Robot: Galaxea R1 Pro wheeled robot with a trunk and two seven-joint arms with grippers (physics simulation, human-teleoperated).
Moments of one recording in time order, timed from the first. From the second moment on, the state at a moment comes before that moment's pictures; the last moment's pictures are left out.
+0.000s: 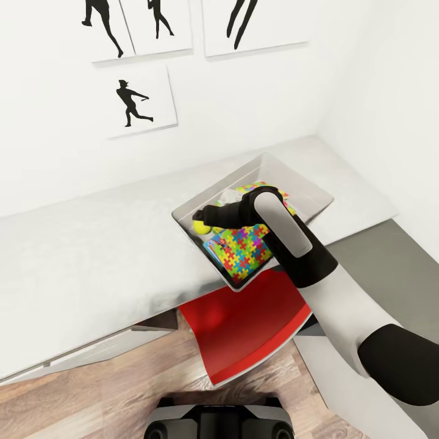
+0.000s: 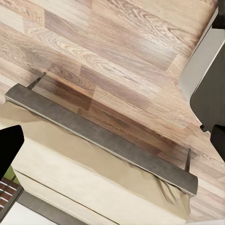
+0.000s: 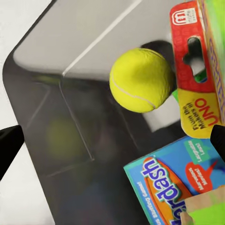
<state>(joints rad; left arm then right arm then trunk) 0.08 0.00 1.49 -0.60 -0.75 0.31 -0.52 -1.22 0.07 0.59 -1.30 -1.46 0.91 -0.88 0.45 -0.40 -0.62</state>
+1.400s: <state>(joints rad) 0.05 0.00 1.49 -0.61 -0.75 0.31 -0.52 -1.19 -0.04 0.50 -1.61 -1.46 0.92 -0.88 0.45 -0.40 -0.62</state>
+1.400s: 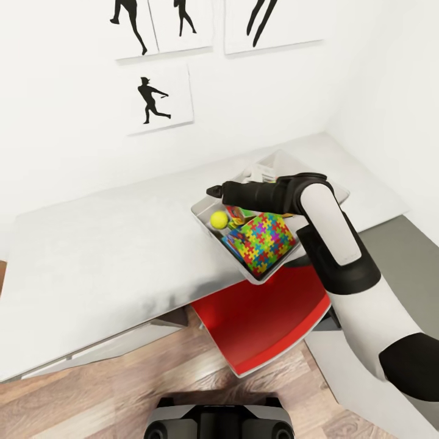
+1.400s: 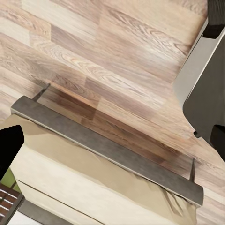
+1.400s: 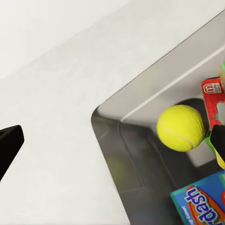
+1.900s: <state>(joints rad) 0.05 0.00 1.49 -0.60 -0.75 0.31 -0.52 -1.21 -0.05 0.47 -1.61 -1.46 0.91 -0.88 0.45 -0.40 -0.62</state>
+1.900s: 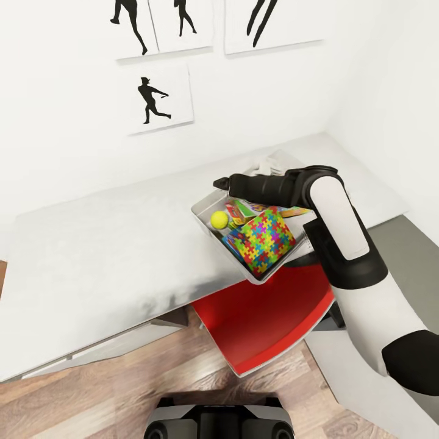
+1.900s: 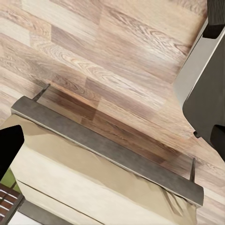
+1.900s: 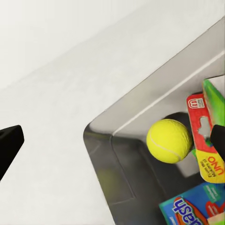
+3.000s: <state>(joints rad) 0.04 0.00 1.49 -0.60 -0.74 0.31 -0.52 -1.24 -0.21 0.27 -1.61 -1.46 0.98 -0.66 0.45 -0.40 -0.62</state>
